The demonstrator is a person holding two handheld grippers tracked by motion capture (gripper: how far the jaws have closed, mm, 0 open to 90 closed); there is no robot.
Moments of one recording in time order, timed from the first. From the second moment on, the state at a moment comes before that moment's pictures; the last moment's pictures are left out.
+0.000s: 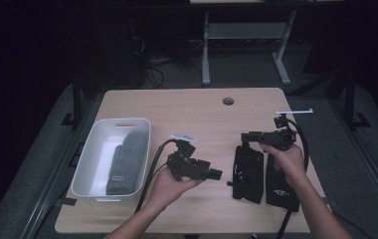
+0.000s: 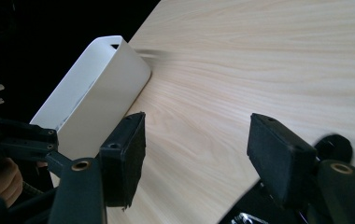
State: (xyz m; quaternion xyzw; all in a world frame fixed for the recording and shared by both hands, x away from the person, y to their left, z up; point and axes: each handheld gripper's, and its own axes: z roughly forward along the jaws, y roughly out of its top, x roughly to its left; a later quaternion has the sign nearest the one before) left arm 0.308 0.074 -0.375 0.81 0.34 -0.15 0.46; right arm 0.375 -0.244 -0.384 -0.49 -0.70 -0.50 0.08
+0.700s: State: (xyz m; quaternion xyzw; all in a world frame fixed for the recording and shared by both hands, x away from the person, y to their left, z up) left arm 0.307 0.035 -0.394 0.81 0.32 -0.17 0.45; right arm 0.344 -0.302 -0.405 -0.53 -0.70 -0.48 0.05
